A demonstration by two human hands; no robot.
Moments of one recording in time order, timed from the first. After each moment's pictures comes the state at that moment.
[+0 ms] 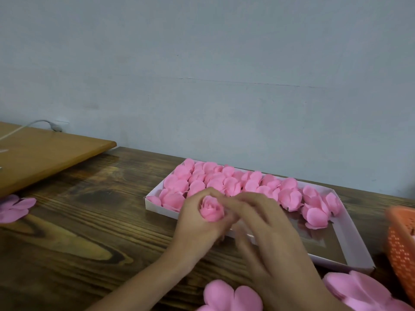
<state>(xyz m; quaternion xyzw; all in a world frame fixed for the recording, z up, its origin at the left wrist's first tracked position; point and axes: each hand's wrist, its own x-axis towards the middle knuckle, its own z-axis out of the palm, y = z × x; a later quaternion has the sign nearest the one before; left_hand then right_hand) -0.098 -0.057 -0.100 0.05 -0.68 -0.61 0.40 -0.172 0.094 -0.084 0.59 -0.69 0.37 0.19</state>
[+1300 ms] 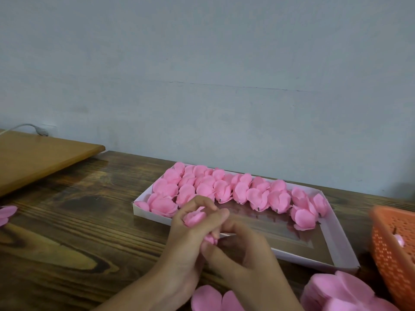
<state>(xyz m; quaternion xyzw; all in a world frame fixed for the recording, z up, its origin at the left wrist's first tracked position) -0.087 -0.032 -0.092 0.10 -0.50 -0.81 0.31 -0.146 0.082 -0.093 0.39 -0.66 0.61 -0.18</state>
